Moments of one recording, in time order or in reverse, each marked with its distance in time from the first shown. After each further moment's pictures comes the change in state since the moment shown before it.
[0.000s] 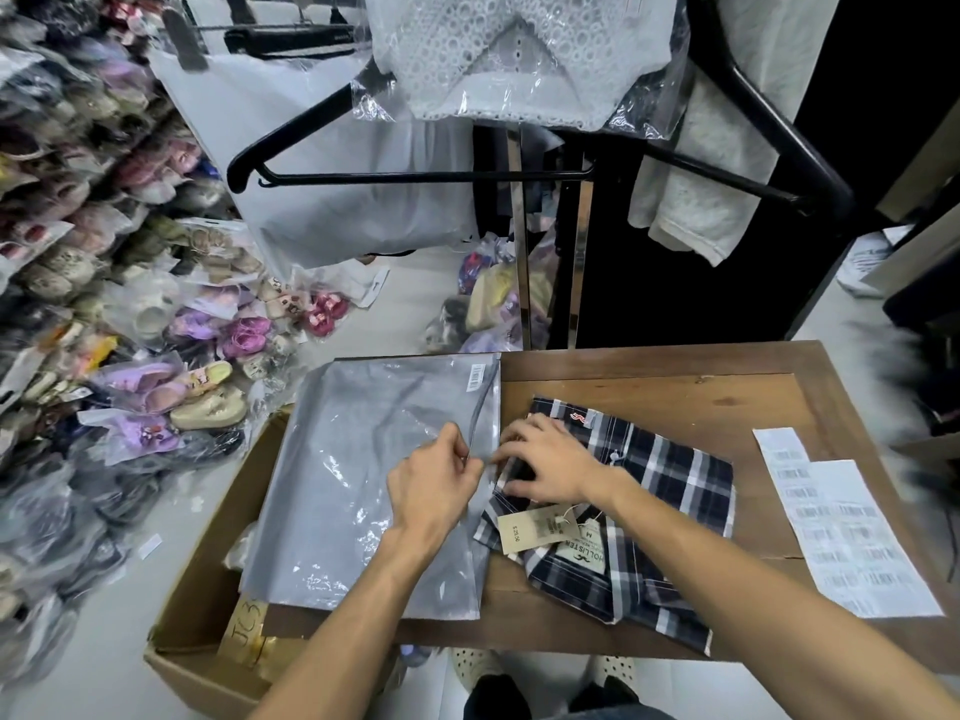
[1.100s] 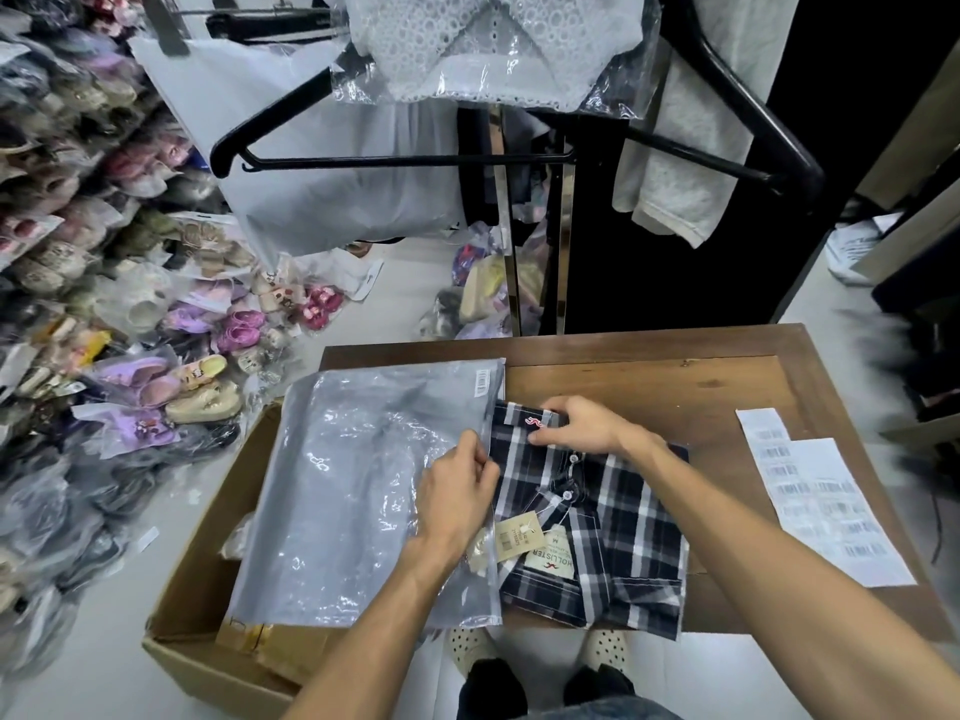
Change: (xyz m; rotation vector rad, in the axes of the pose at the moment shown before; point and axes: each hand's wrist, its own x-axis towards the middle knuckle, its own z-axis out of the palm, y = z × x) left_hand -0.032 0.014 0.035 -0.162 -0.077 0.053; right_hand -0.023 0.045 -0.029 0.595 -0.091 0.385
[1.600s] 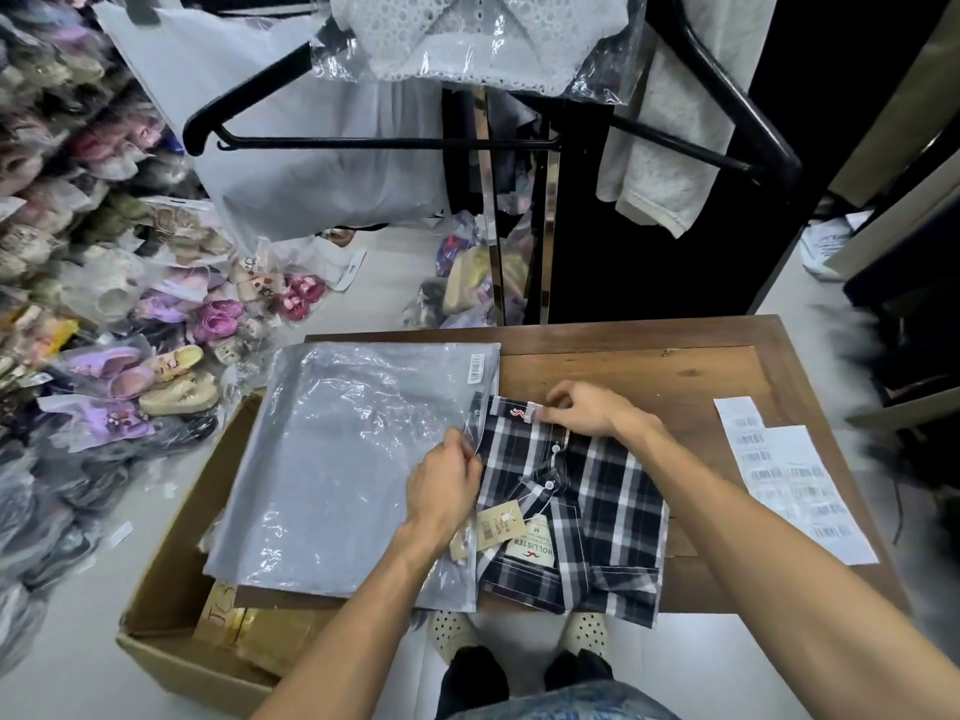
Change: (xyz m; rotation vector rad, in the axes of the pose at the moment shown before) left_hand 0.003 -0.008 0.015 0.048 -0.120 -0.033; right_hand -0.006 0.013 -0.017 -0.211 0.043 0.090
